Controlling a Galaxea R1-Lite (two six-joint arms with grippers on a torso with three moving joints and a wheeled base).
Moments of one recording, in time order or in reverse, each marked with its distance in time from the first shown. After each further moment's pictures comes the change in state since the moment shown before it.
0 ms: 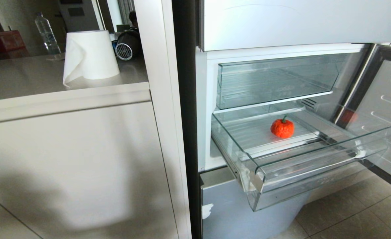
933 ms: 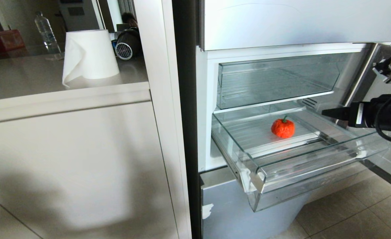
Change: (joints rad) left arm 0.000 0.000 0.000 0.000 0.000 0.000; right arm 0.011 0.972 -0.793 0.116 0.143 0.038
